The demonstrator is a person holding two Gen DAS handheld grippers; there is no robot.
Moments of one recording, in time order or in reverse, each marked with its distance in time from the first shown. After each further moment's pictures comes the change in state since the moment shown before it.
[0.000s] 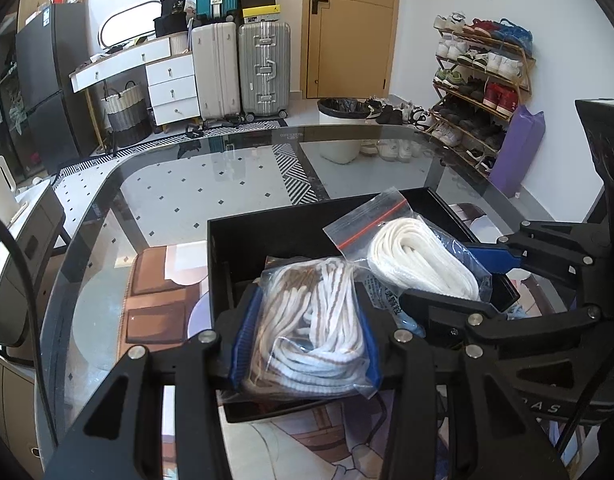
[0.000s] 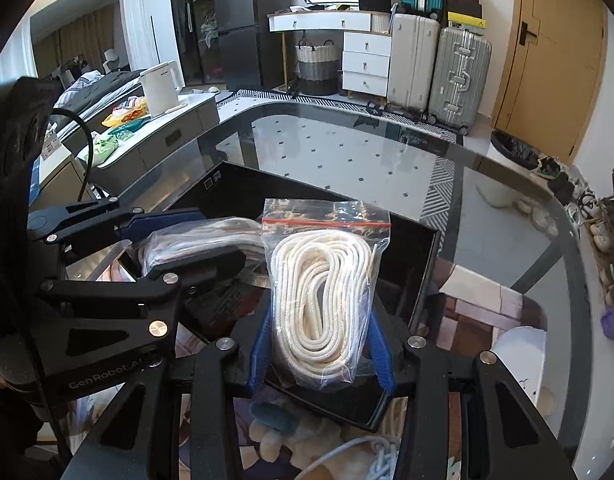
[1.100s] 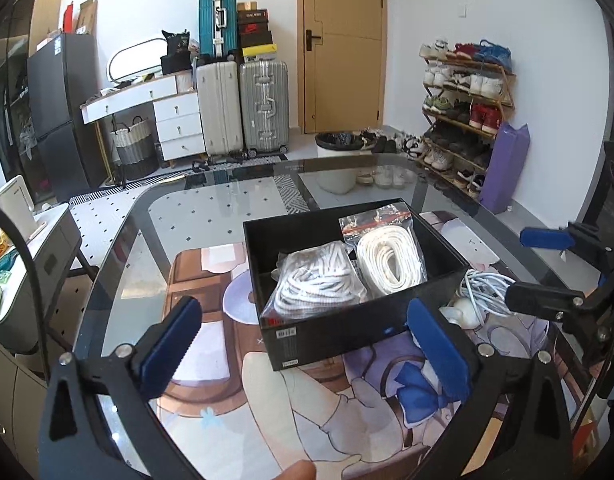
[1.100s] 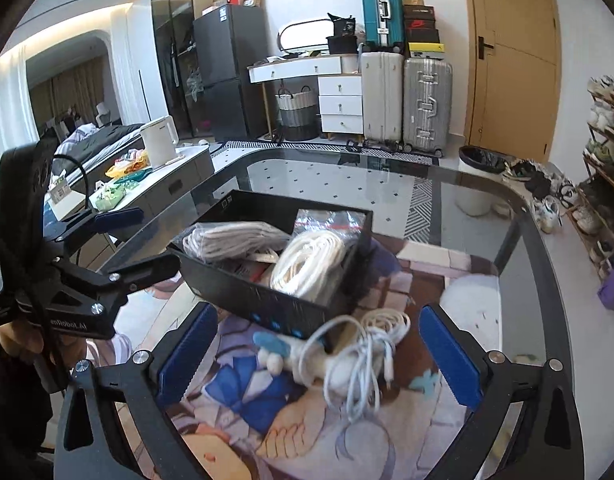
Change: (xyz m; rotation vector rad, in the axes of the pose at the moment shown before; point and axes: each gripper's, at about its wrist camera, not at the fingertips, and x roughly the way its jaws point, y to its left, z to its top) left arm -0.076 0.004 -0.040 0.034 -0.154 0.013; right arm -0.095 -0.016 -0.074 0.132 -0.181 -0.001
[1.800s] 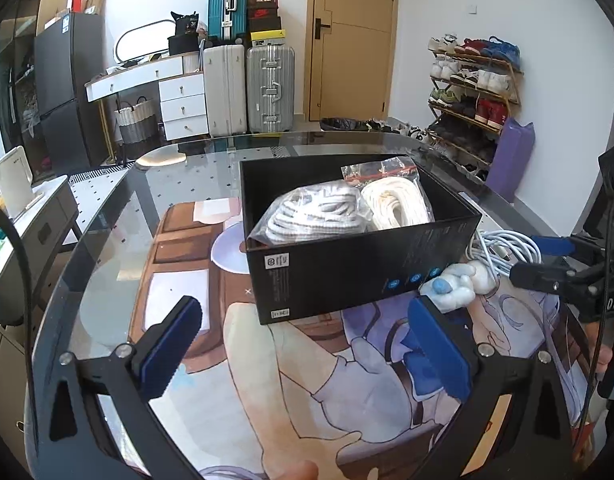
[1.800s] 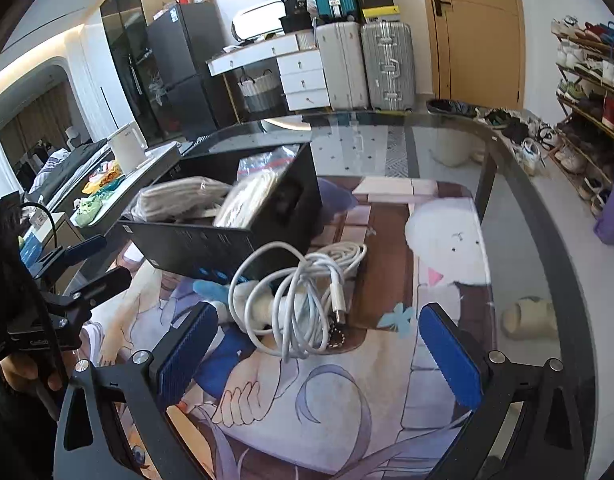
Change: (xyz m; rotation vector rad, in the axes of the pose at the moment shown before) left arm 0.020 0.000 -0.043 -0.050 0.045 -0.001; right arm 0.020 -0.037 -0.044 0.139 0.085 -0.040
